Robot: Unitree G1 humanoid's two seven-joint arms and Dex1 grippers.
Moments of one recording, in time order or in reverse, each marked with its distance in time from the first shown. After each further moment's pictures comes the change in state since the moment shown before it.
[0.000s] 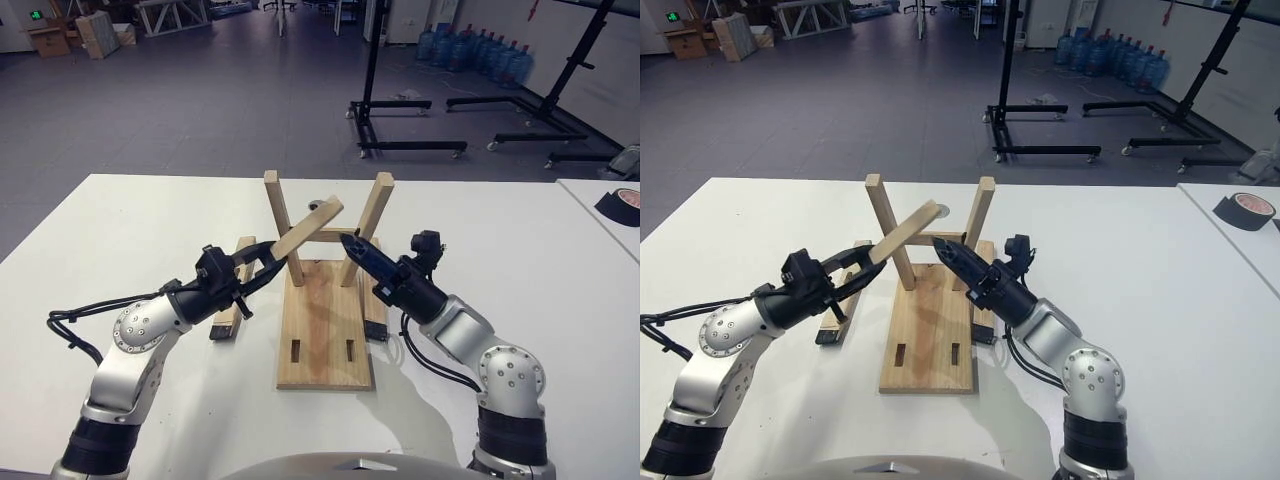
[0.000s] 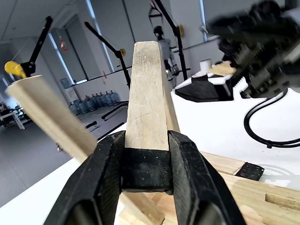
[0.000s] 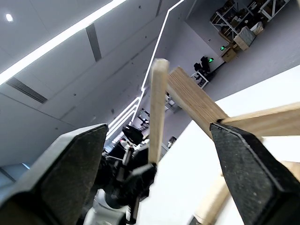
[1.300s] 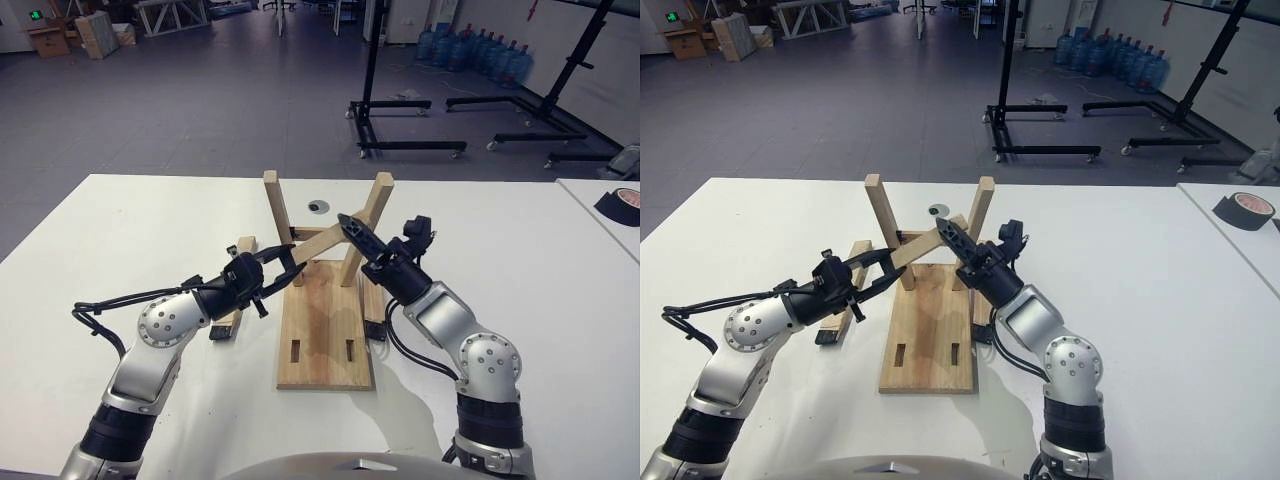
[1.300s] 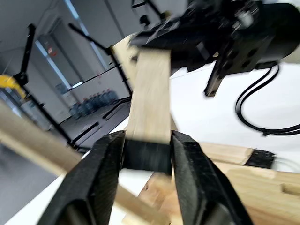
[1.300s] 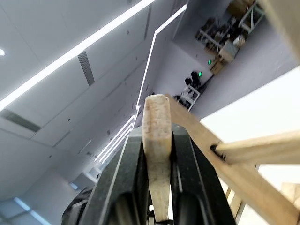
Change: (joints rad) left arm -0.044 -0.019 -0.059 0.052 0.126 -0.018 0.055; right arm -0.062 0.053 0.032 0.053 -0.008 -0.146 -0.144
